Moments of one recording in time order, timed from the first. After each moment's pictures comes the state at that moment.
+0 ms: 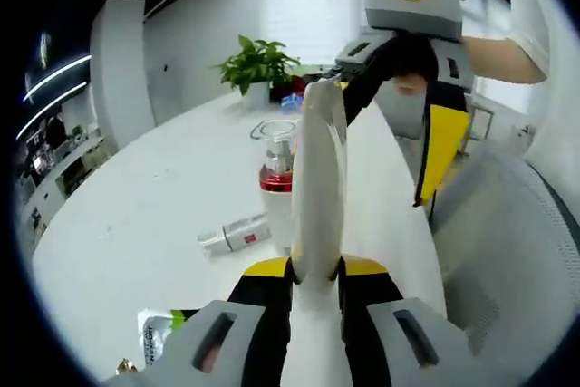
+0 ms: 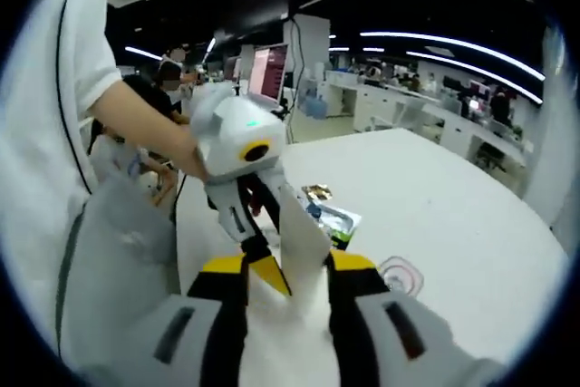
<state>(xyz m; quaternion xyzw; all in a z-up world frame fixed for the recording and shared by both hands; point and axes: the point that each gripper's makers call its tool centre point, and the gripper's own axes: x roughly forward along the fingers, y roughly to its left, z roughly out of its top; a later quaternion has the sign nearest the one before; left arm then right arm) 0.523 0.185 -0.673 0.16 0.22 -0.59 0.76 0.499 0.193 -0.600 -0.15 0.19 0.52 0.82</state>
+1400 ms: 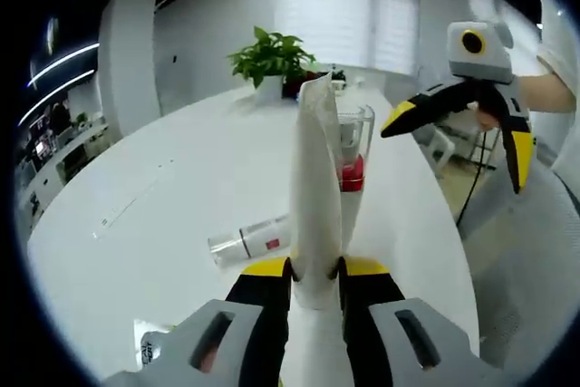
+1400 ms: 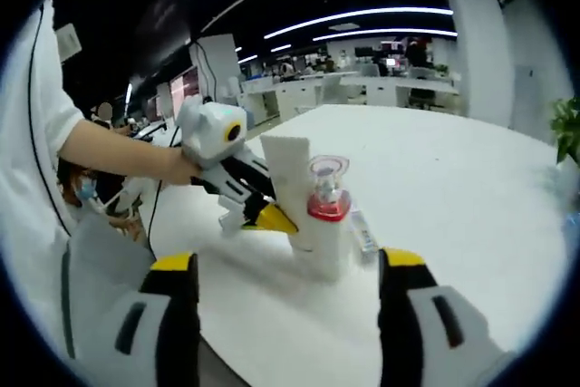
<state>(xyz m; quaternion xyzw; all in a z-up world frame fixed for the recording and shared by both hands) 0.560 0.170 -0.692 0.14 0.23 -0.58 0.77 0.488 0.121 -0.637 -0.02 0.25 0.37 0.90</state>
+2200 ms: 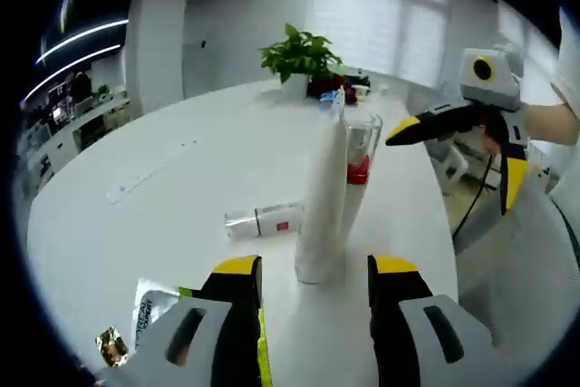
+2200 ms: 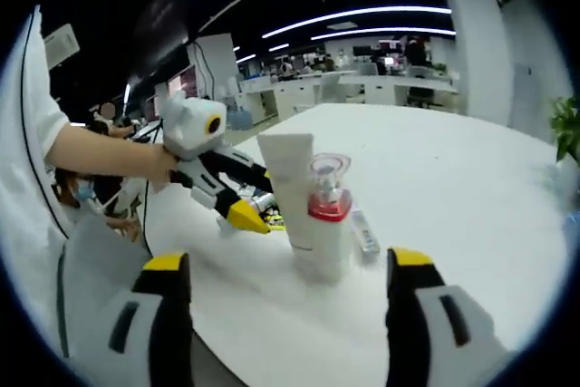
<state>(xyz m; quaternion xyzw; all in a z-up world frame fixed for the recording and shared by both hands) 0.551 0.204 -0.680 0.09 0.27 -0.53 0.80 0.490 0.123 -0.639 -0.02 0.25 0.36 0.90</state>
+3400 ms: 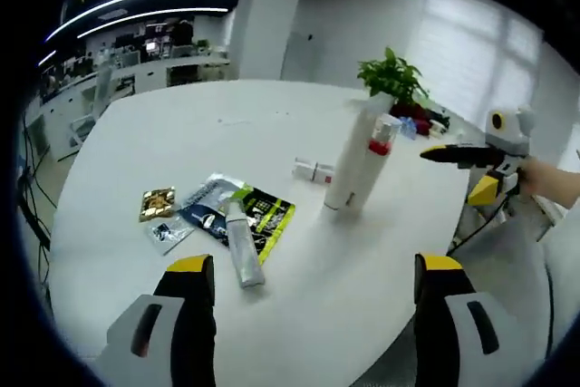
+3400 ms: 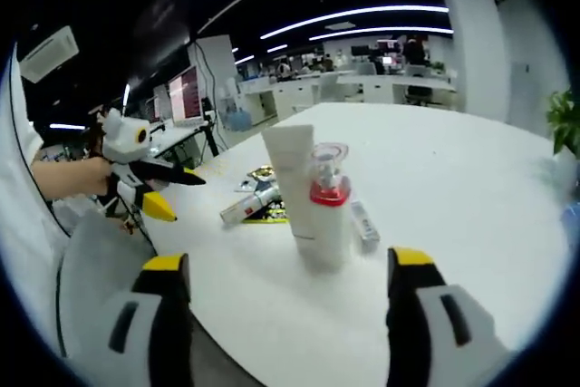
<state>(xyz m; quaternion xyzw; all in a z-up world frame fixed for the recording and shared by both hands) 0.477 0.313 -0.667 -0.03 0.31 -0.32 0.89 0.473 0.114 -0.642 -0.01 0.25 0.36 0.90</state>
